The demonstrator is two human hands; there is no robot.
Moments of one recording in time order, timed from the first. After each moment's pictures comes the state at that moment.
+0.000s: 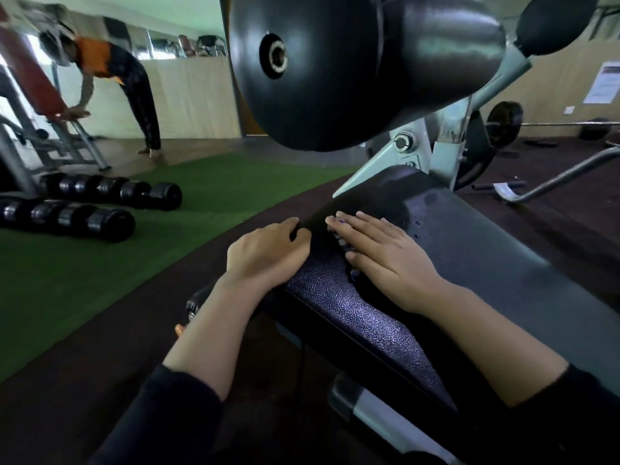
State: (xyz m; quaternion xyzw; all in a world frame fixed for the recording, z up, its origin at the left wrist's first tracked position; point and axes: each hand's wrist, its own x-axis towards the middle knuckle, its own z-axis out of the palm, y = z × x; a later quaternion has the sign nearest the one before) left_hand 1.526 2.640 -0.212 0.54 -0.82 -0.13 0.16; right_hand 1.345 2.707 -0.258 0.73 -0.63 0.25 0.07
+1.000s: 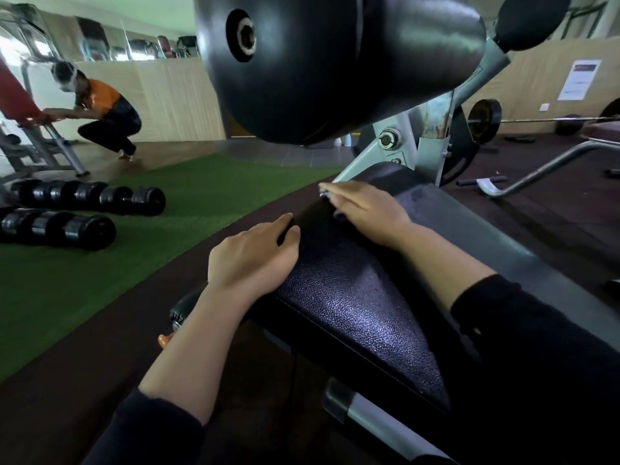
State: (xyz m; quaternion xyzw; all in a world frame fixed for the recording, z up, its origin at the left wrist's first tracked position) left_hand 1.524 2.639 -0.220 0.52 -0.83 -0.09 0.18; right_hand 1.302 2.627 -0.238 0.69 -0.66 0.28 0.04
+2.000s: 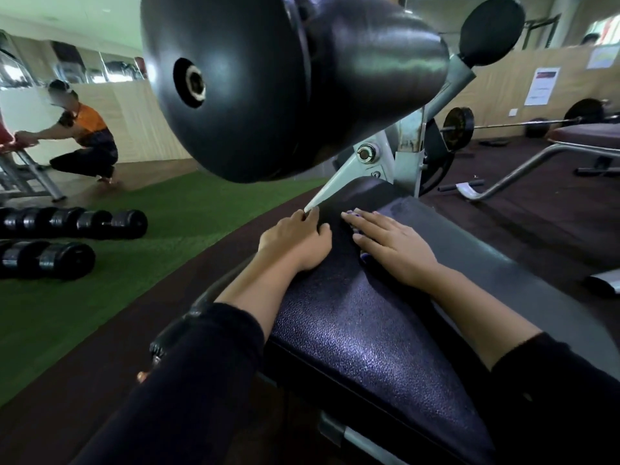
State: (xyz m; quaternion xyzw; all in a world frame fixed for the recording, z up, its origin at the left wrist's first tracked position) left_hand 1.431 2.600 -0.210 0.44 -0.89 -0.07 0.09; right_hand 1.260 2.674 -0.264 0.66 -0.70 0.27 0.04
